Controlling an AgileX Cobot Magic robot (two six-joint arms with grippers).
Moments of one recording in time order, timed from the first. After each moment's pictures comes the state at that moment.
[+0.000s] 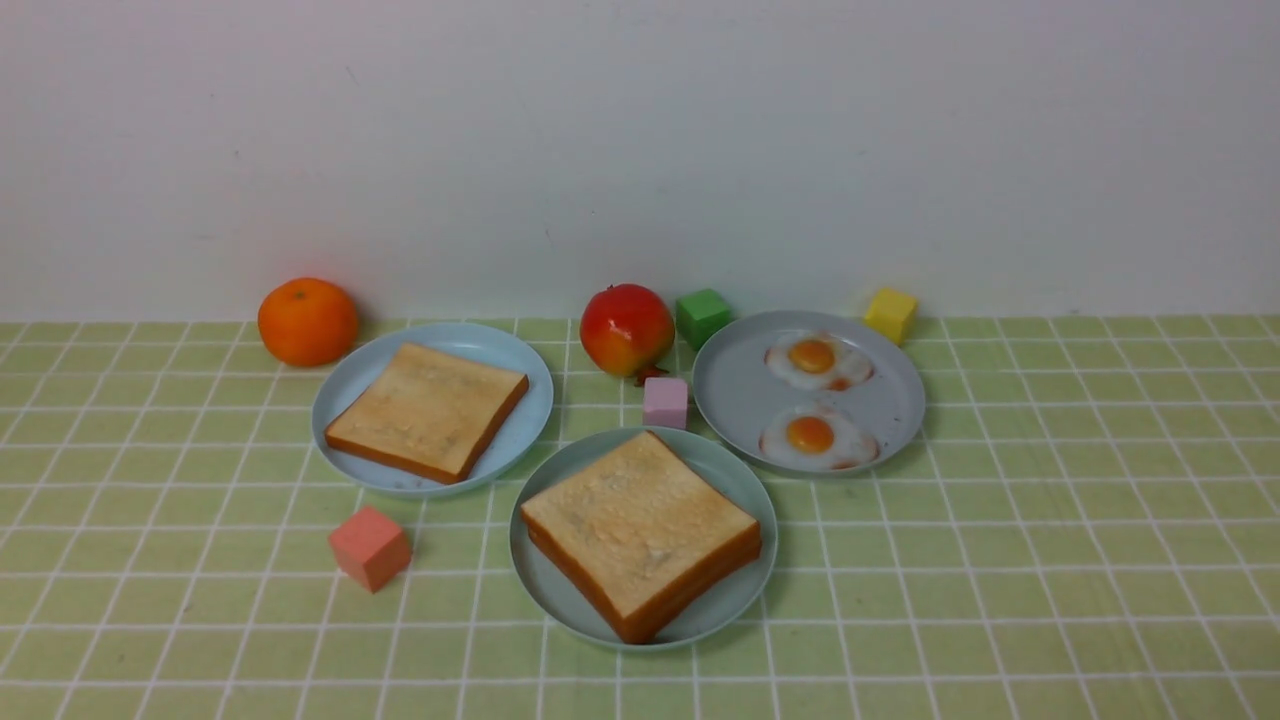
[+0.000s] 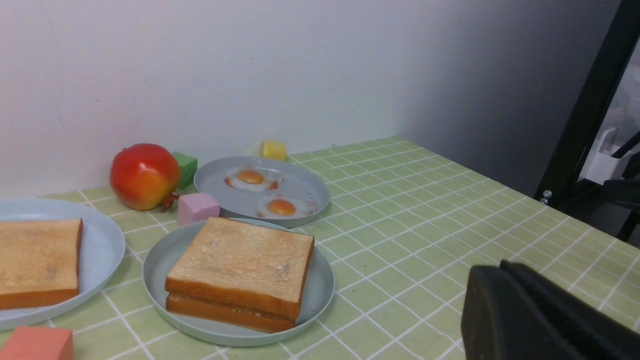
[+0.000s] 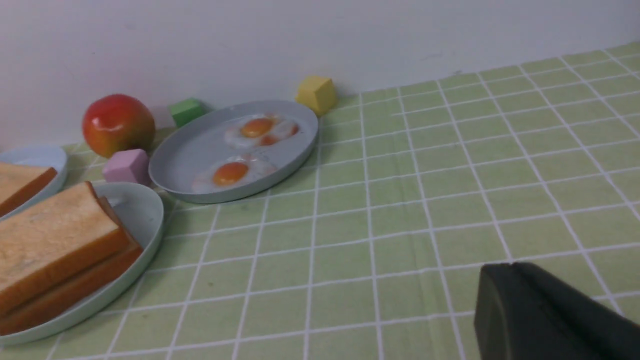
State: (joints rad) right arm 0.10 -0.01 0.03 -0.15 0.26 0.34; left arm -0.73 0.04 -0.09 -0.29 0.09 0.09
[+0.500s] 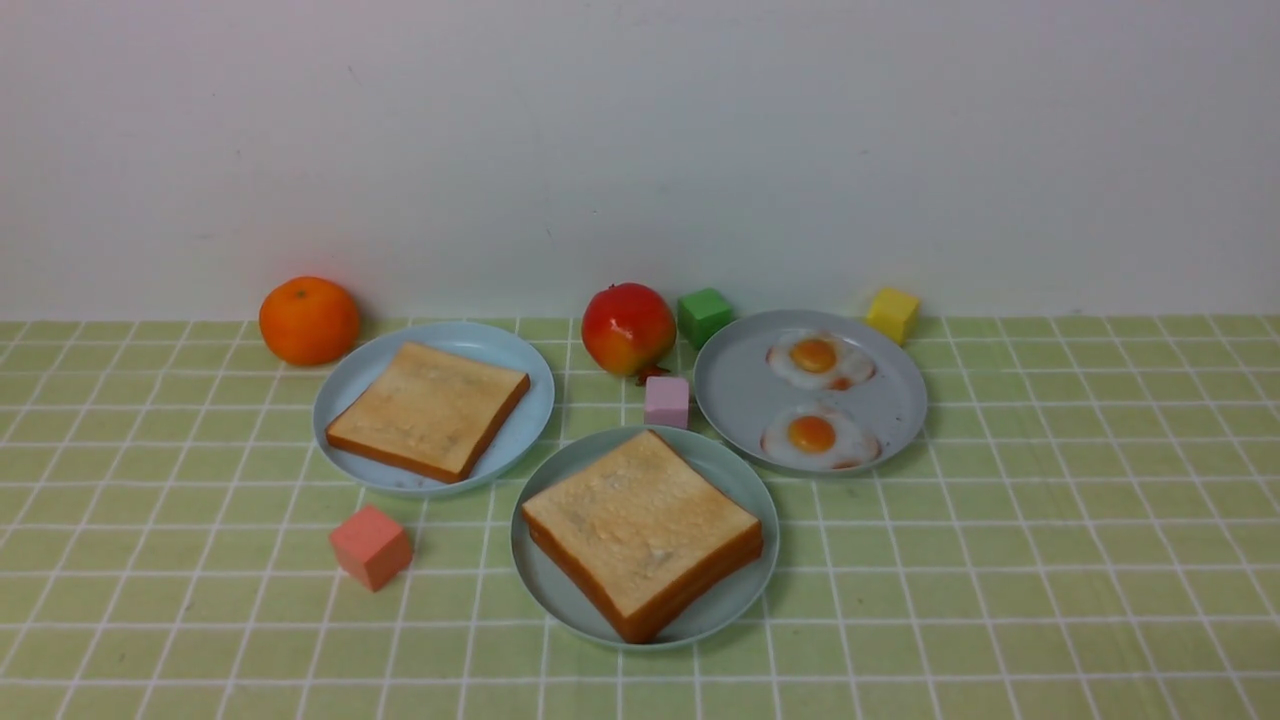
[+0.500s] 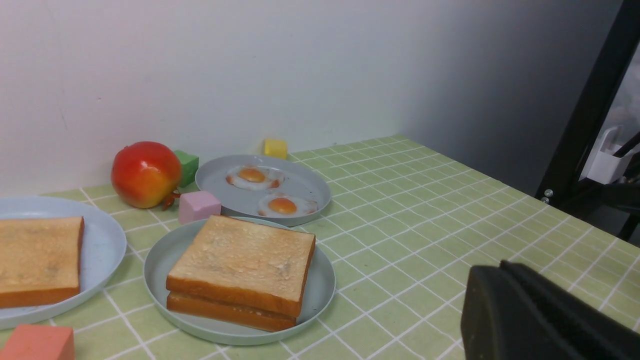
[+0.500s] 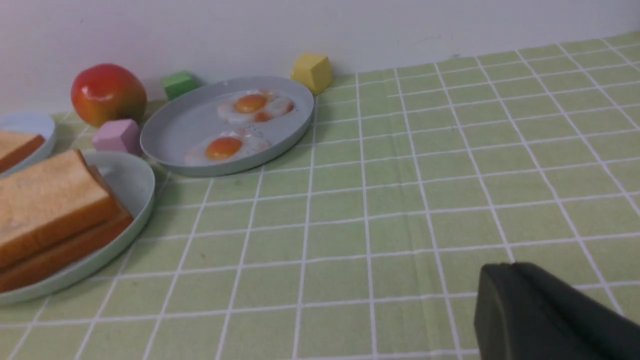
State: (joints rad) right arm 0.10 -0.01 0.03 -0.07 0.30 0.18; left arm -0.73 0.04 -0.09 -0.29 0.09 0.09
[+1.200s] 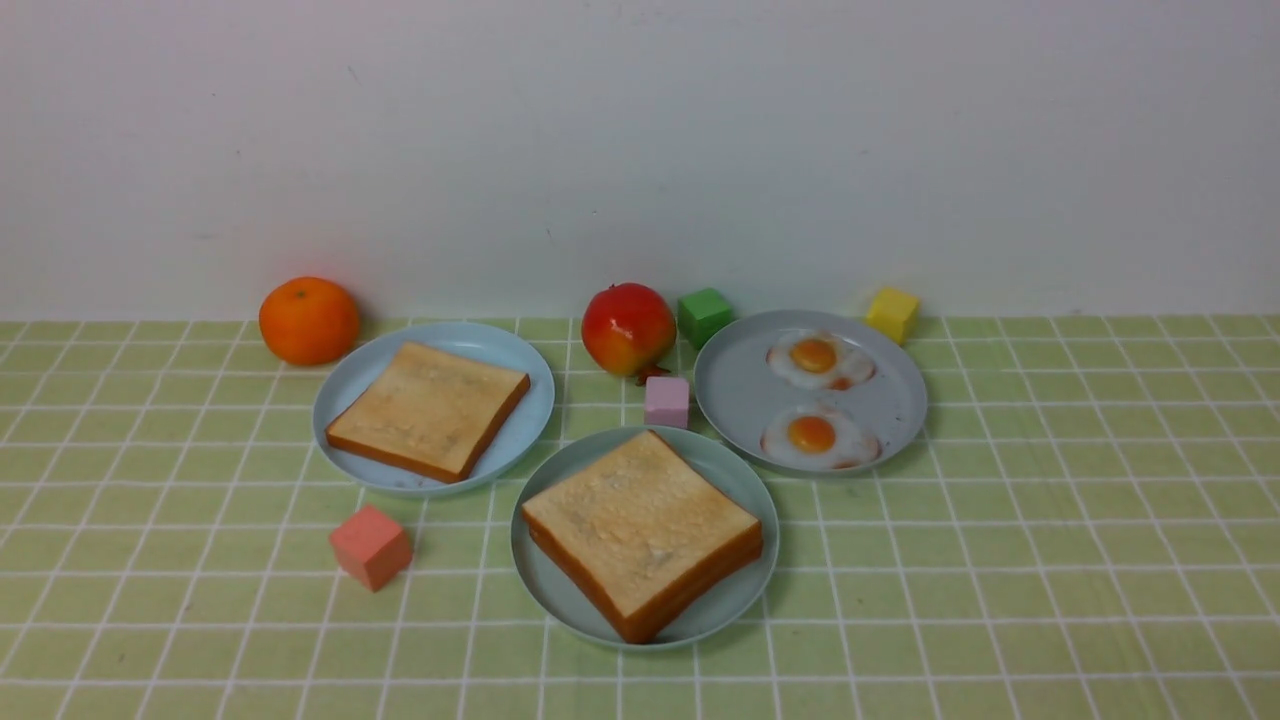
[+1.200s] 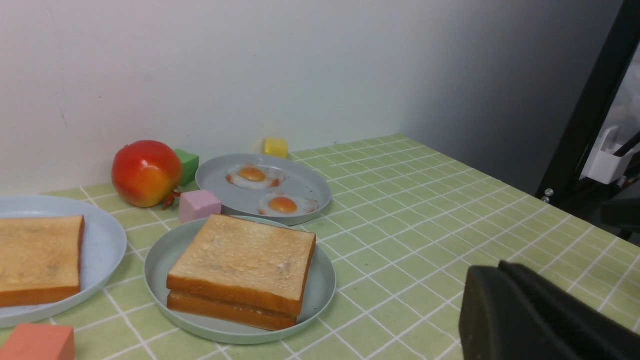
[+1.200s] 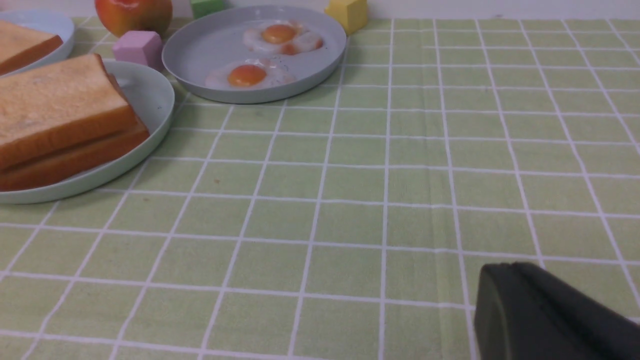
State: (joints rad) right arm 0.10 -0.01 0.02 0.07 0.38 -0.05; left arm -0.73 0.04 -0.08 -0.29 0.09 0.09
